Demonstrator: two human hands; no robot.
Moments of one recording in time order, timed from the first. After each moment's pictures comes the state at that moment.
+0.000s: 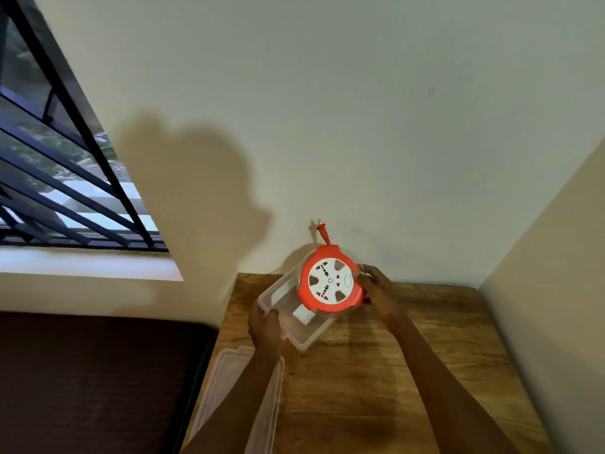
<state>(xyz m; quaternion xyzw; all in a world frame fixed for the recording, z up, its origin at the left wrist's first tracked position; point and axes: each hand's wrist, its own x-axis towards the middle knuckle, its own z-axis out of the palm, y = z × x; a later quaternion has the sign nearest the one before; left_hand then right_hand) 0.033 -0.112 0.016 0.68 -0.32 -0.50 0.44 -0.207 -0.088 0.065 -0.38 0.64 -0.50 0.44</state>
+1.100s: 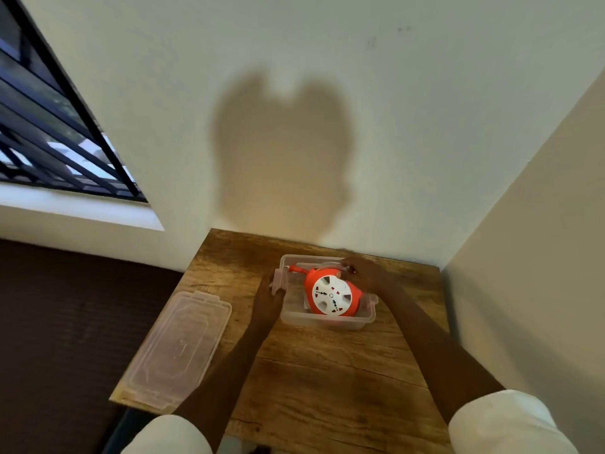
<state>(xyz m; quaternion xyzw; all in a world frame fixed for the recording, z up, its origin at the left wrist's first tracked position) -0.097 -0.025 0.010 0.62 -0.53 -0.44 0.38 -0.345 -0.065 0.059 -0.72 0.64 -0.06 0.27</state>
